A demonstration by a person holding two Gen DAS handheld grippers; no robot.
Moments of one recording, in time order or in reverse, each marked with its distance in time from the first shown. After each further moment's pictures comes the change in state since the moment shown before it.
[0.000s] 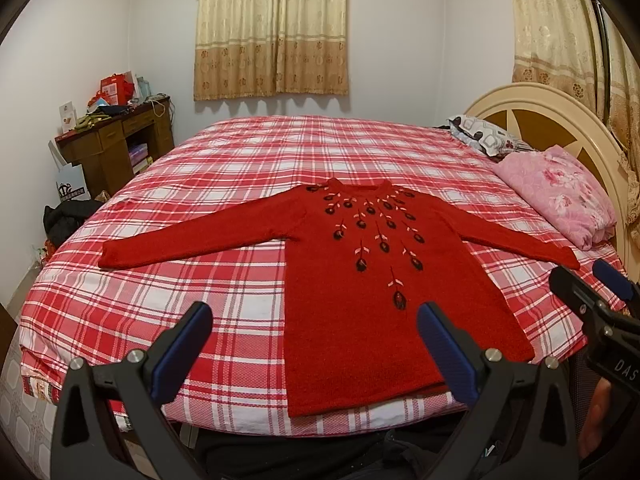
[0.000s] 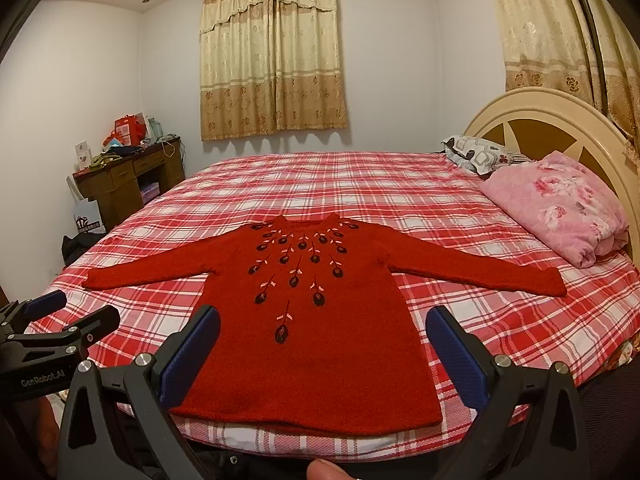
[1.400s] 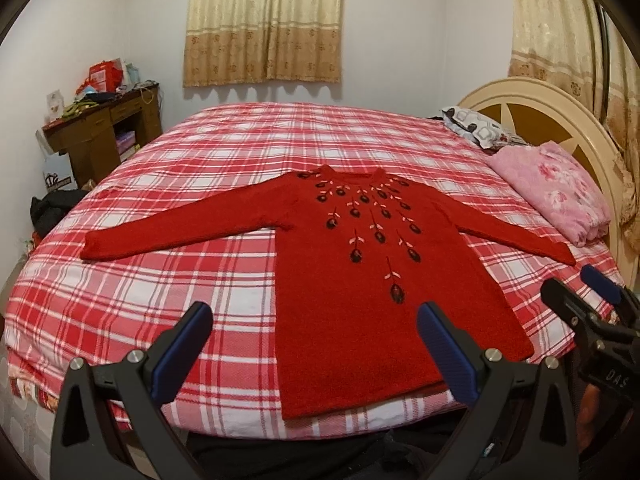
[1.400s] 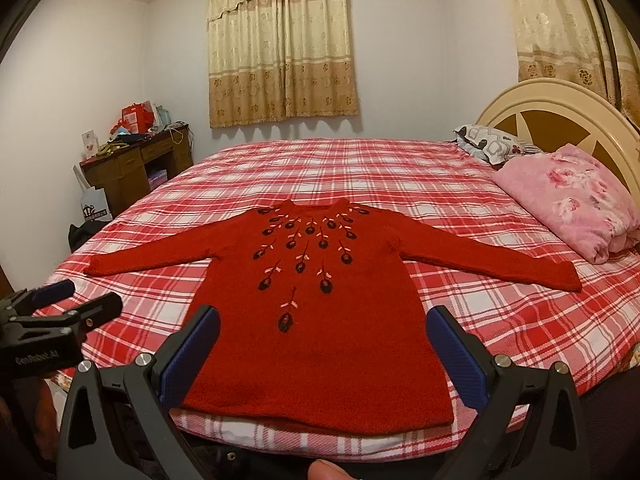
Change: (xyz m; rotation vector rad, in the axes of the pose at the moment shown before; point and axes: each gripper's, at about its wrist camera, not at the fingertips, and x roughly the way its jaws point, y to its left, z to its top) left arm 0.025 0.004 -0.002 0.007 0.050 -0.047; right arm 0.024 -0.004 -0.006 -0.012 0.052 0.033
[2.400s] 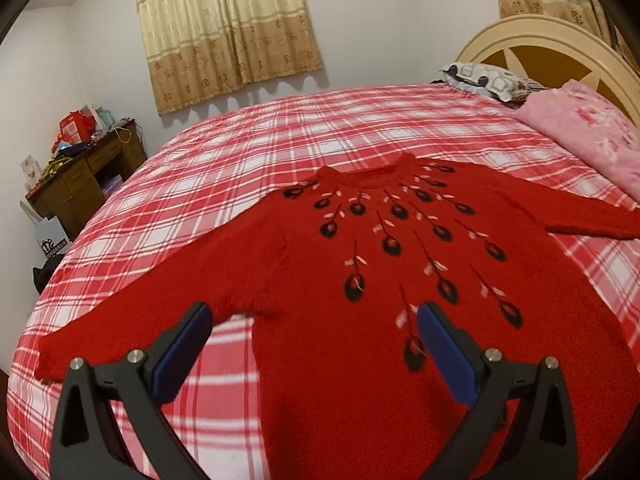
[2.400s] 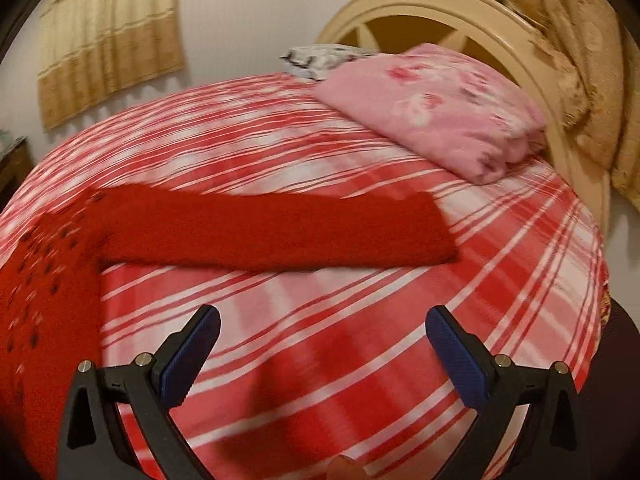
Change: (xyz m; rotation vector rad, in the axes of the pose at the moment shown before) left arm 0.181 -0.019 0.064 0.199 0.023 0.094; right arm 0.132 -0.298 -0.002 0.287 0.227 -0.491
